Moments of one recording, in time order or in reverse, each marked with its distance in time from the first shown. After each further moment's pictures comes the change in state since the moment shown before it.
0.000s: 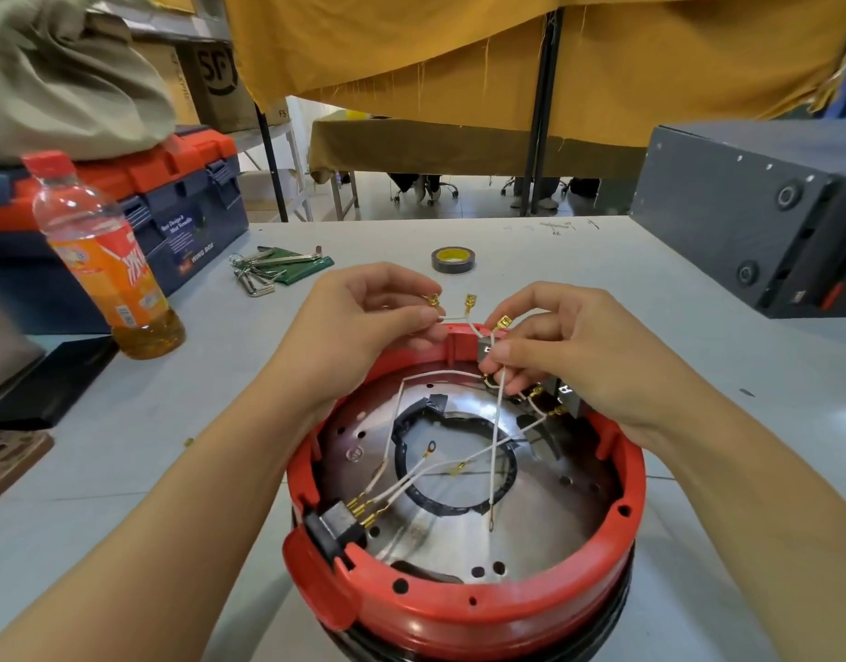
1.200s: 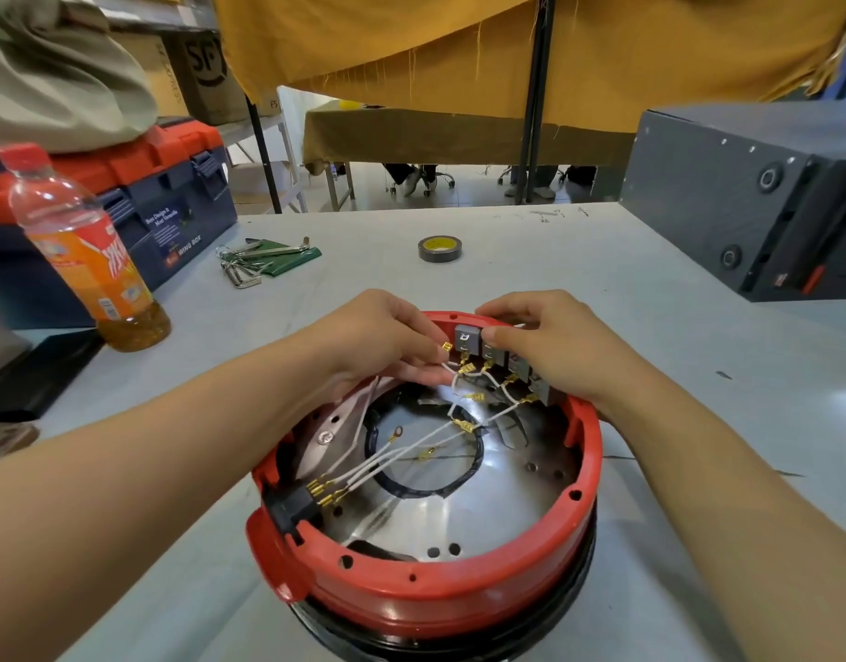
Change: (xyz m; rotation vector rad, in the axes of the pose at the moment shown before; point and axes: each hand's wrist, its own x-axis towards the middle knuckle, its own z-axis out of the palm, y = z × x) left_hand 0.017 -0.007 0.024 0.156 -0.164 -0.472; right_hand 0.020 0.033 -0.012 -0.448 0.102 0.045
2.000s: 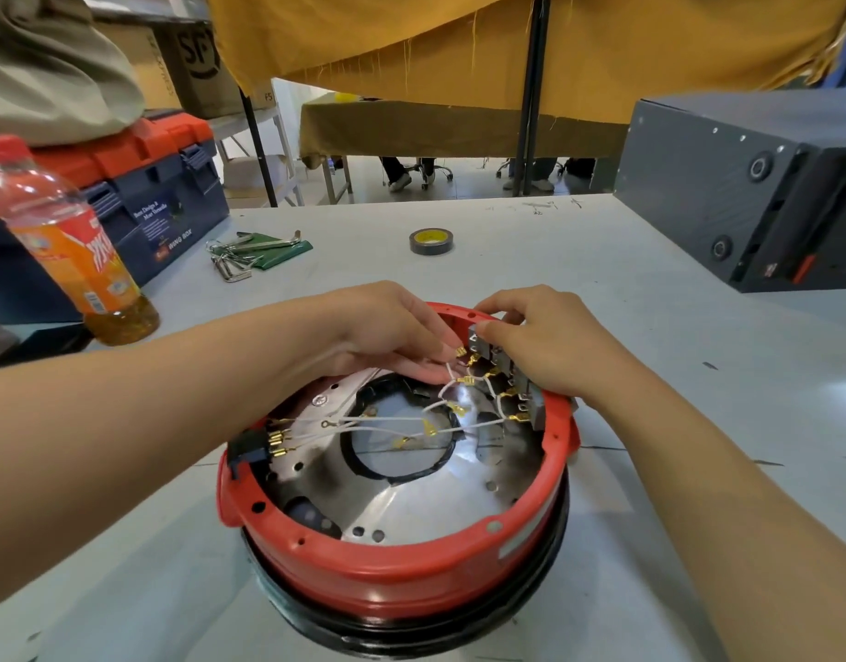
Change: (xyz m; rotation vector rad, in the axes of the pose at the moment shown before) left_hand 0.016 0.009 0.010 0.100 -0.151 -0.135; right_hand -0.005 0.000 -0.005 -0.215 0.026 -0.010
